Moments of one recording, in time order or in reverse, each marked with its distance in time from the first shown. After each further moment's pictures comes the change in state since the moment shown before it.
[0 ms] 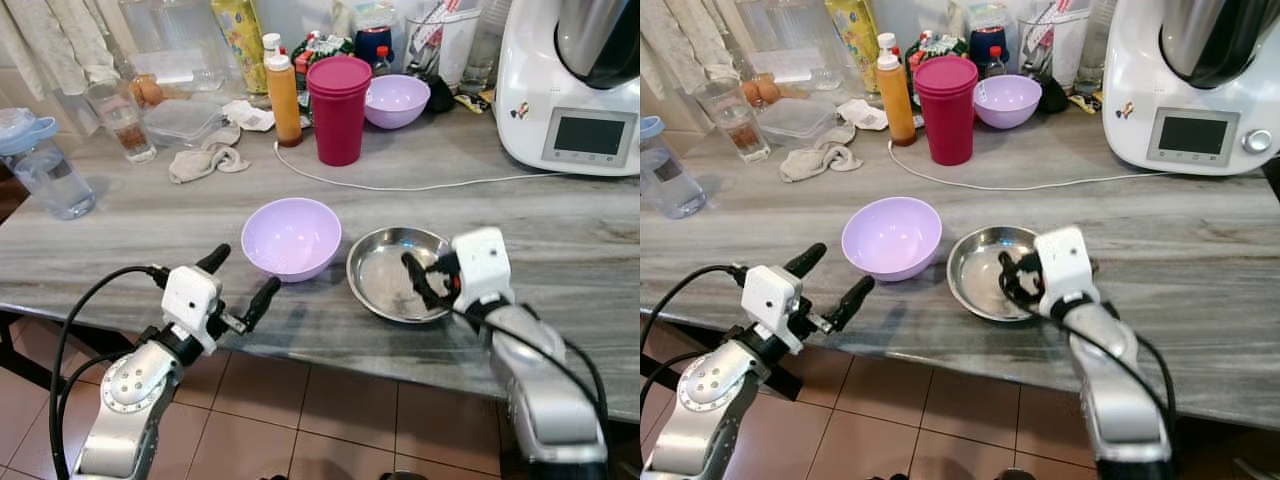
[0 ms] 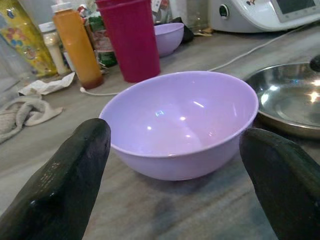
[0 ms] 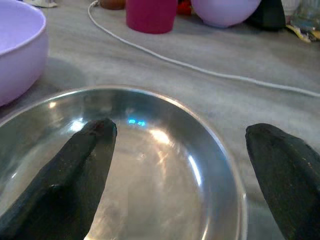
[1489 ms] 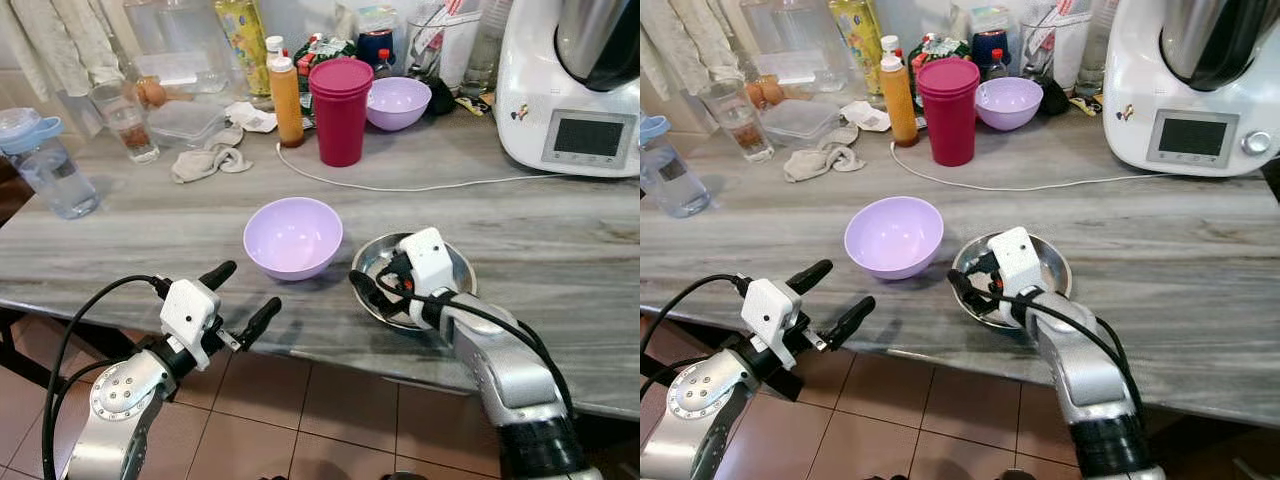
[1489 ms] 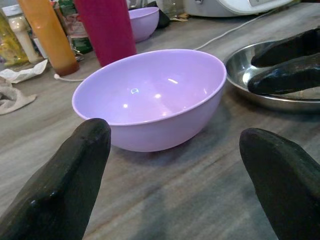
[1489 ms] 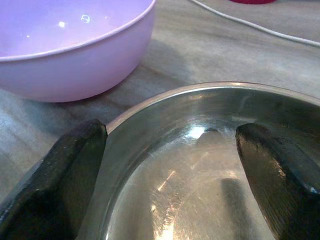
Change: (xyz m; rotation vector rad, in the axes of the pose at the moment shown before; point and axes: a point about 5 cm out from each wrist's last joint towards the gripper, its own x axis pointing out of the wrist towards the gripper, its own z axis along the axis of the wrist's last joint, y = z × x) left arm -0.011 -0.001 -0.010 -0.012 0.053 -0.108; right arm 0.029 0.044 -0.007 0.123 0.100 0.336
